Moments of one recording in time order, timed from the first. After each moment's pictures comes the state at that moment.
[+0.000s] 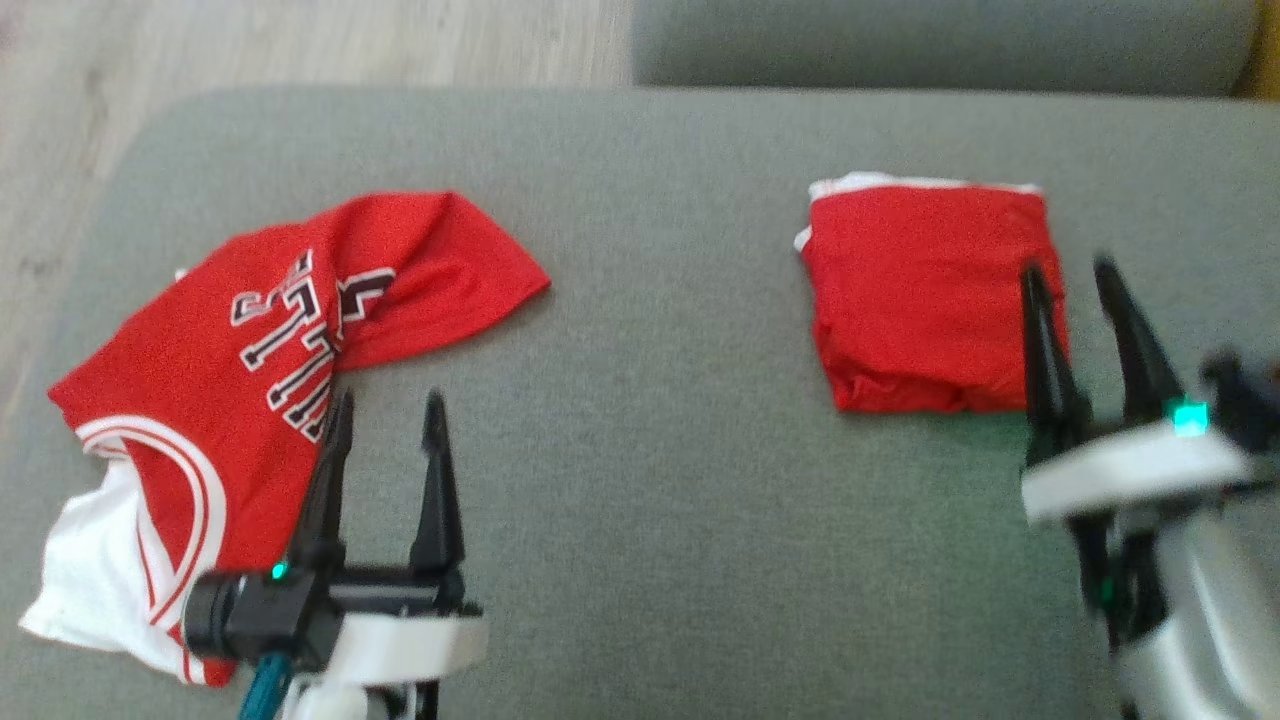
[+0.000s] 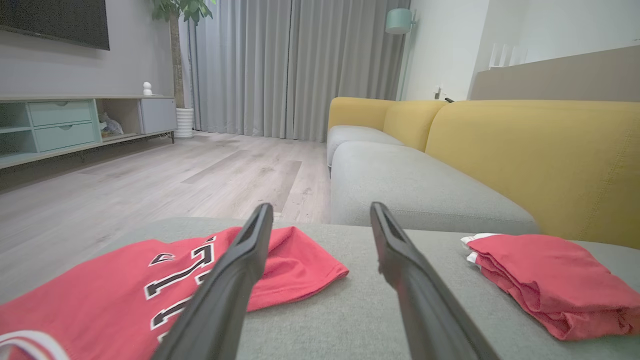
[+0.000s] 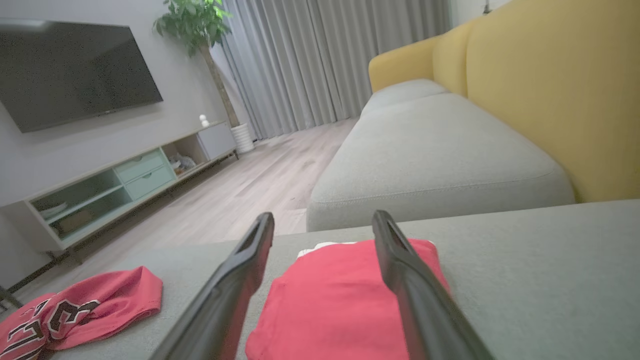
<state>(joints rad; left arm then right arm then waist) -0.03 0.05 -0.23 0.02 -0.19 0.06 -0.26 -0.25 -0.19 0.11 0.19 0.44 0.12 -0.09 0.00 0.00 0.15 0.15</state>
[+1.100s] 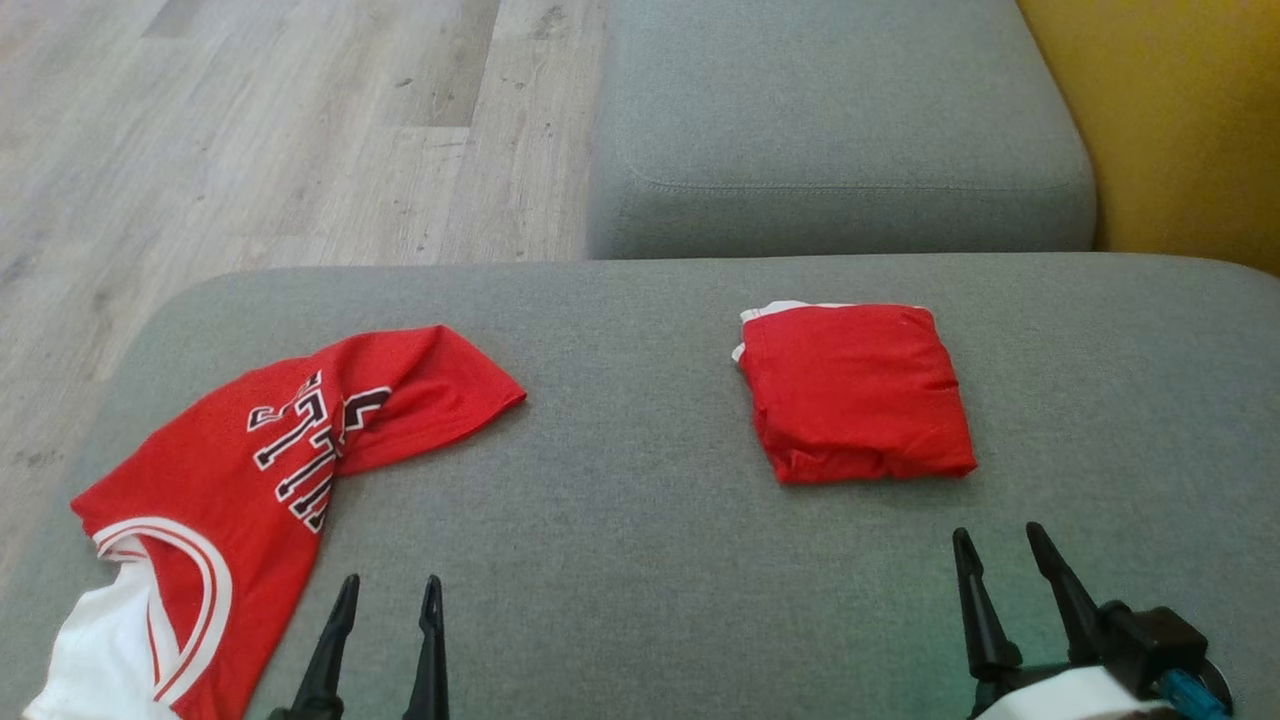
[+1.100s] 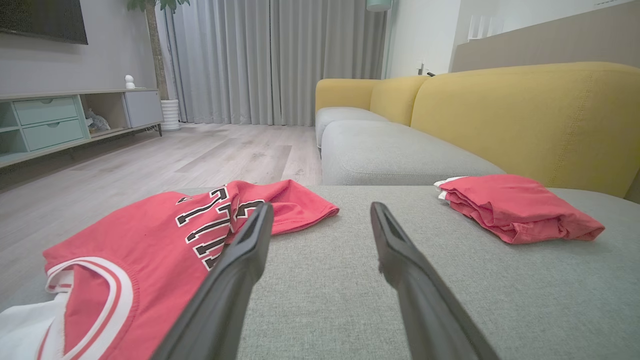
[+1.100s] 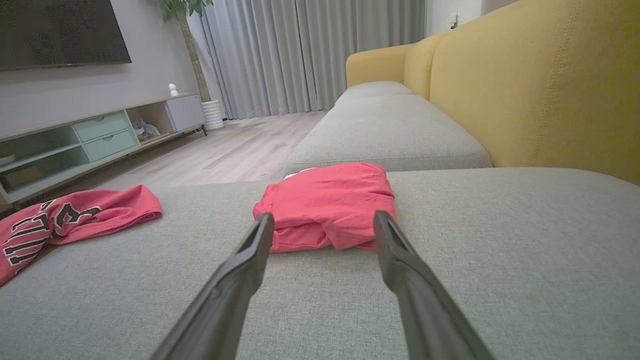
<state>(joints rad) 0.21 0.06 -0.15 0.14 -0.10 -0.01 -0.26 0.14 -0.08 0.09 0.27 0.18 0.12 -0.25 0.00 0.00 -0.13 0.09</state>
